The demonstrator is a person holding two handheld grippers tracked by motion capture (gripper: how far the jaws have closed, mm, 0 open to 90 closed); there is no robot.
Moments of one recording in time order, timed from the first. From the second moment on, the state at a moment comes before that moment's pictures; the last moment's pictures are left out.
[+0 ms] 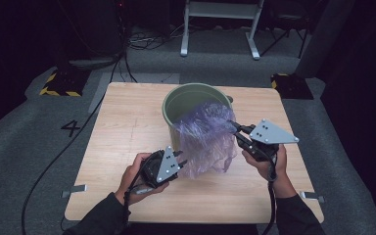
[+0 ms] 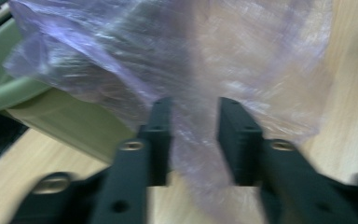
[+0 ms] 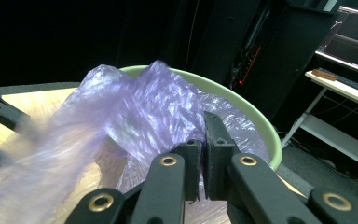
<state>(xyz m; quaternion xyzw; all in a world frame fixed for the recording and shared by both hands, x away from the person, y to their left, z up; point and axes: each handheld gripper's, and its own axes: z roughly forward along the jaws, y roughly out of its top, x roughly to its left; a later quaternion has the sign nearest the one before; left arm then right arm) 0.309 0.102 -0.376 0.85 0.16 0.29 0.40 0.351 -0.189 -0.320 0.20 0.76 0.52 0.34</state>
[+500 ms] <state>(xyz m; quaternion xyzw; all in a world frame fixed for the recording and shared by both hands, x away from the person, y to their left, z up) 0.295 0.123 -0.366 0.83 0.17 0.23 0.47 0.350 -0.190 -0.318 0.20 0.76 0.52 0.34</state>
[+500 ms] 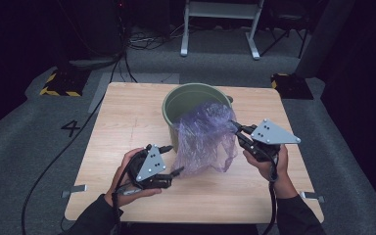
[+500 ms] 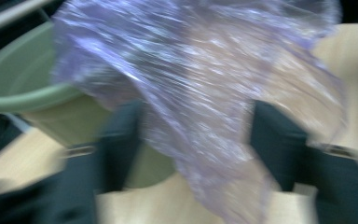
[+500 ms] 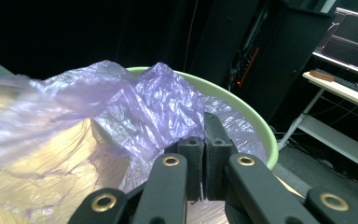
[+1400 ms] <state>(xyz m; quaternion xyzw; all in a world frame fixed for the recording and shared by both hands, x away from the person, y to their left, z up) 0.318 0.121 -0.344 0.80 0.19 0.33 0.46 0.352 -0.190 -0.316 0.20 0.76 0.52 0.34</state>
